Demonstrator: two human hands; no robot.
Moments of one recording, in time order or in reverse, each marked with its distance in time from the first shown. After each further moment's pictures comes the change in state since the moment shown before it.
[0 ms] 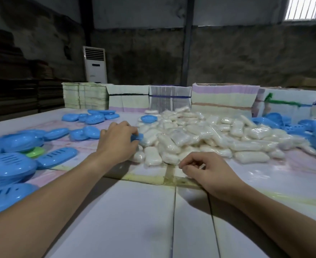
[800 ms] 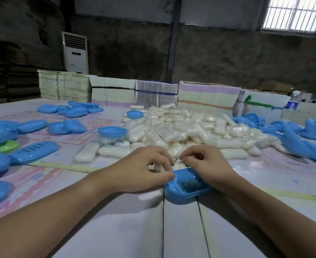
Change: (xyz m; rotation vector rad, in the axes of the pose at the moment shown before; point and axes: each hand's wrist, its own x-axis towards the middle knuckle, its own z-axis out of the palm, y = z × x) left_hand -0.063 0.057 -0.012 -0.772 -0.453 0.465; right_hand 0.003 0.005 -0.015 -0.124 0.118 0.110
